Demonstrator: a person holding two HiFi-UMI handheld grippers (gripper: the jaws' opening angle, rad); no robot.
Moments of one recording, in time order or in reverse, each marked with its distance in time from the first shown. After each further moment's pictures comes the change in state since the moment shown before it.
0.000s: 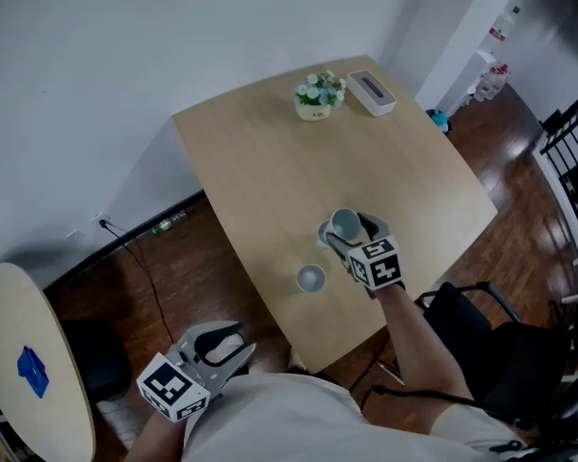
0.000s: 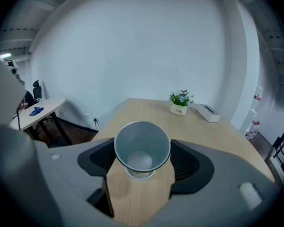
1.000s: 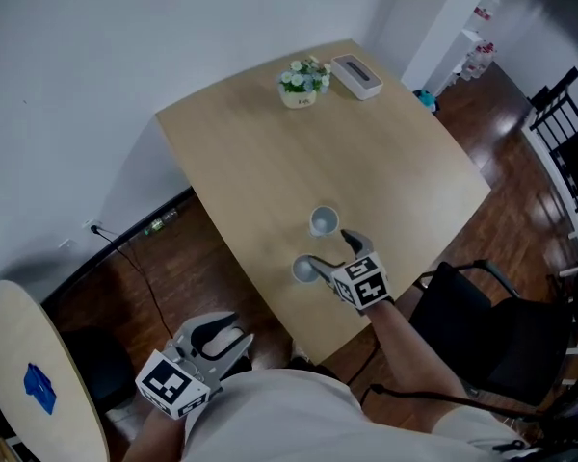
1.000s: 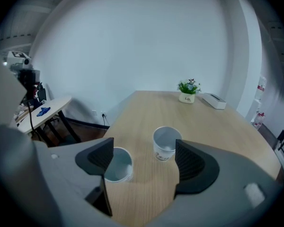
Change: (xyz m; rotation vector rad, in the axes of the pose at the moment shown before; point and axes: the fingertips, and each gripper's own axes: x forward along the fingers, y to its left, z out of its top) left arm 0.004 0.015 0.008 0.044 -0.001 -0.020; right arm -0.007 0.062 -0.048 0.038 0.075 0.070
